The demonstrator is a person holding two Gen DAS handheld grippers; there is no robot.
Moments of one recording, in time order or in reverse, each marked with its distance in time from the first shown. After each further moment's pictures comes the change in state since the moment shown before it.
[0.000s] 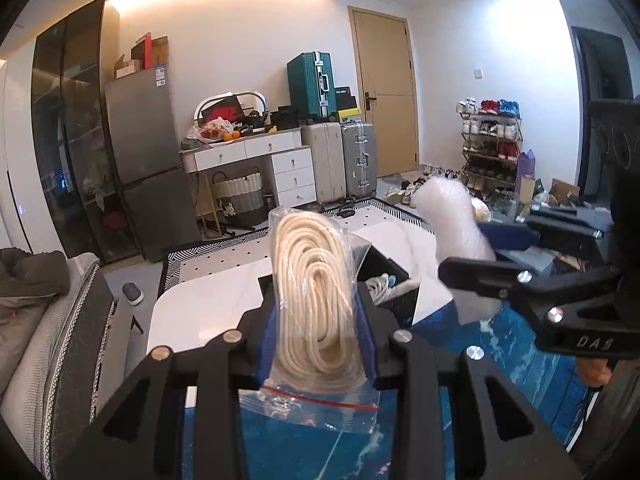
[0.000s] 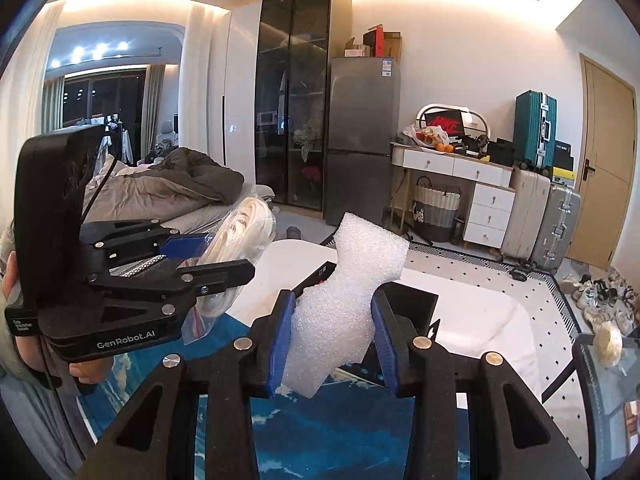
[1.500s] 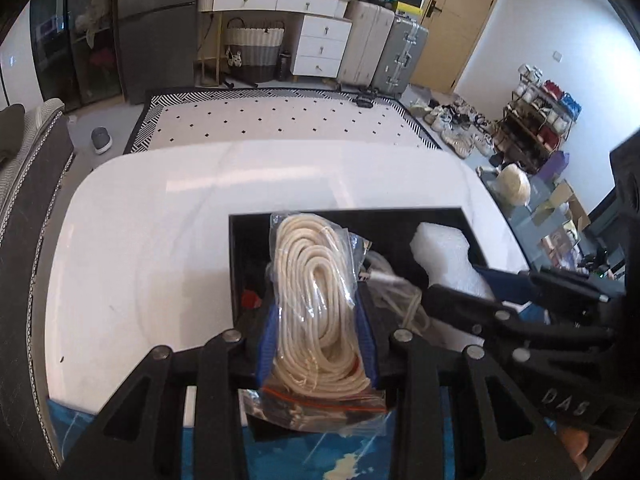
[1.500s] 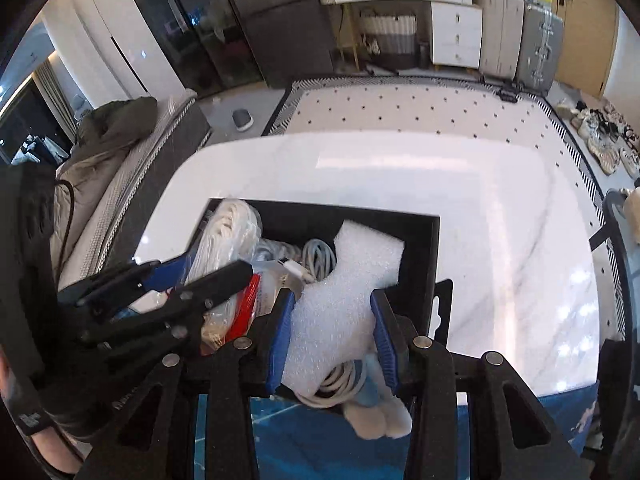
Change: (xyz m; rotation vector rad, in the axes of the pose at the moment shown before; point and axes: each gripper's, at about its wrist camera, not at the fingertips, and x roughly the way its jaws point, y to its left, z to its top) left arm 0.222 0.044 0.000 -0.327 0.509 -0.060; right arm 0.225 -0.109 0.037 0.366 0.615 -0.036
